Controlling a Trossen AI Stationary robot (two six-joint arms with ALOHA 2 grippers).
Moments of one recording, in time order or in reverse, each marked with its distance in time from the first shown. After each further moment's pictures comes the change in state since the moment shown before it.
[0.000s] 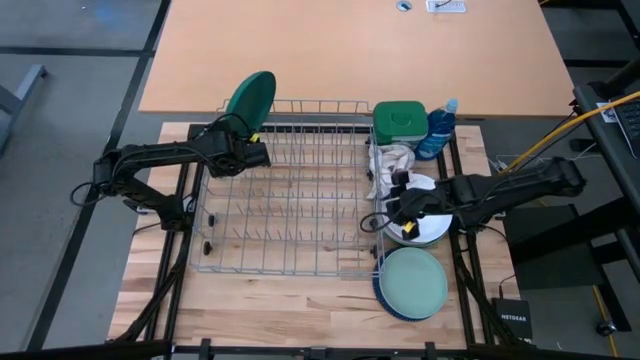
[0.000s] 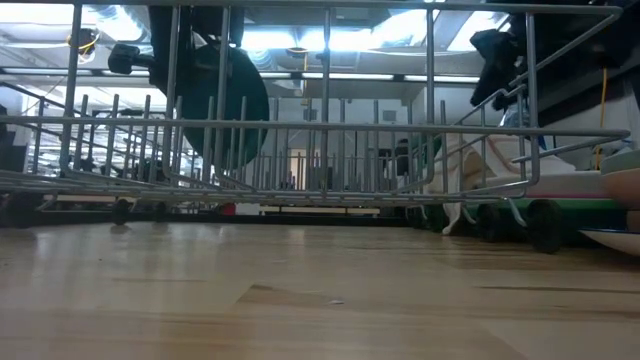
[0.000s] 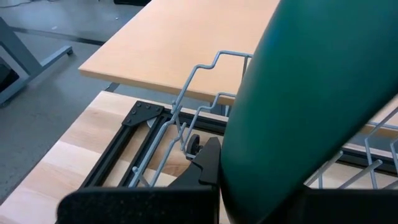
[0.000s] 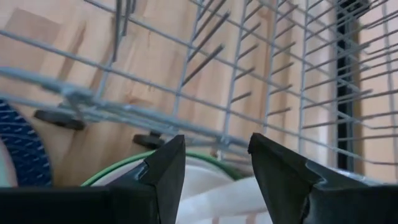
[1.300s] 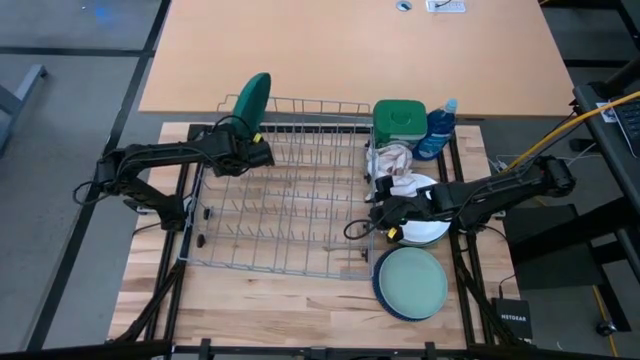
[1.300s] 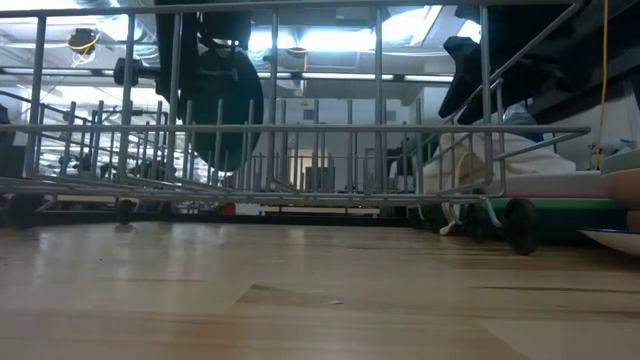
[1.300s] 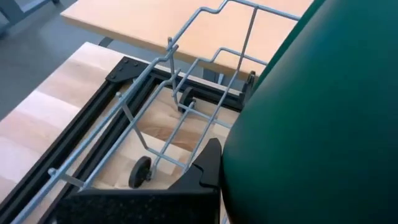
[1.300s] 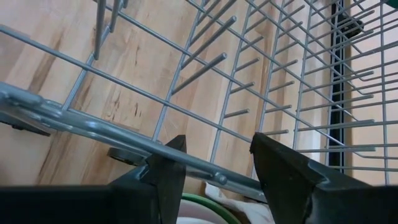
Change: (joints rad) left arm -0.020 0.027 0.000 0.064 0.147 -0.092; right arm 0.000 0.176 0.000 0.181 0.048 -0.054
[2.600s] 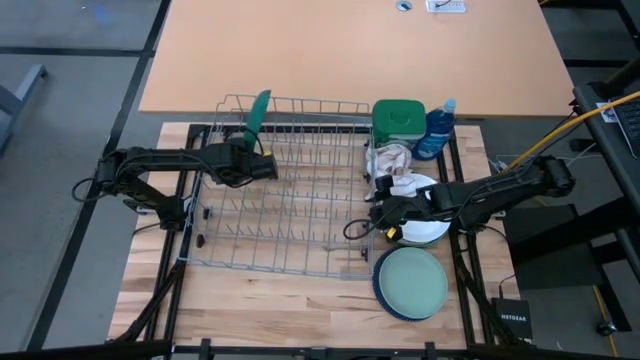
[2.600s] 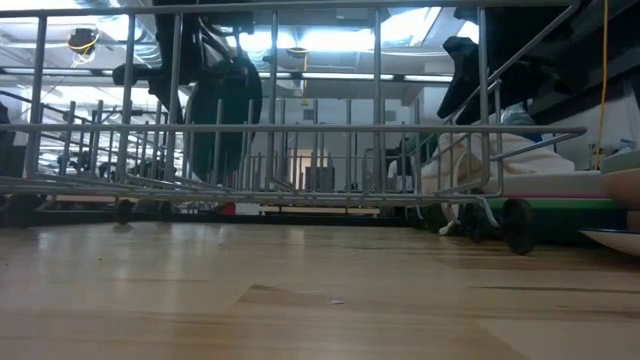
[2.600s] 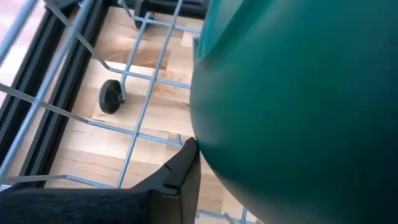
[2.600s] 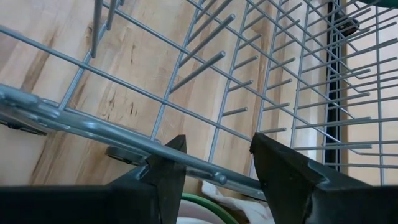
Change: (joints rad) left arm -0.098 0.002 0.000 0.044 0.263 0.112; right arm 0.000 0.000 0.000 -0.003 0.016 -0.001
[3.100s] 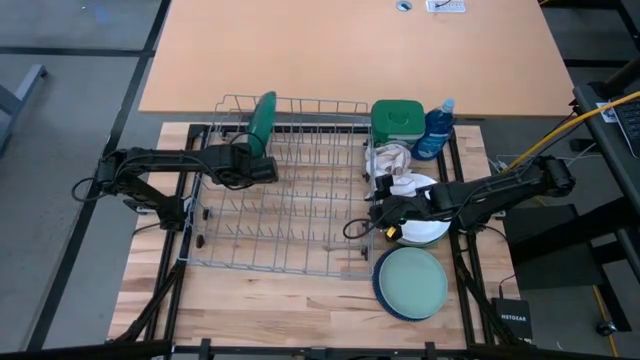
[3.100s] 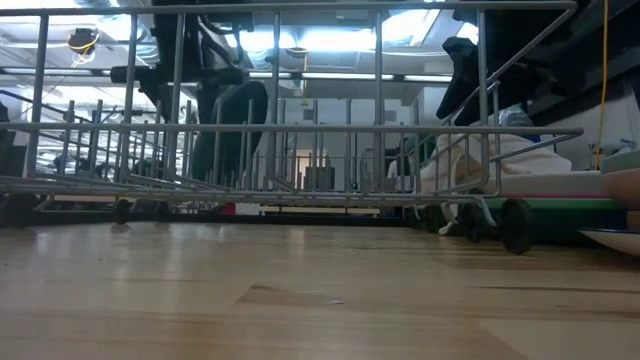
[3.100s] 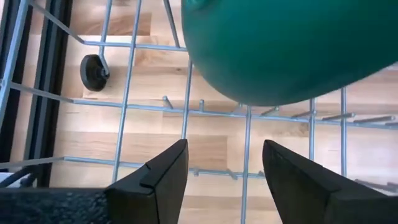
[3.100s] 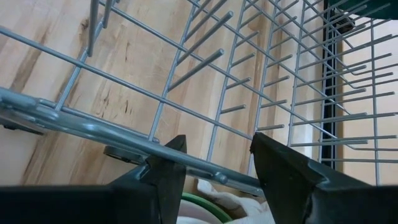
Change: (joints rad) left arm -0.001 -0.001 0.000 -0.004 0.135 0.120; right arm -0.001 0.000 0.000 -0.006 0.004 -0.001
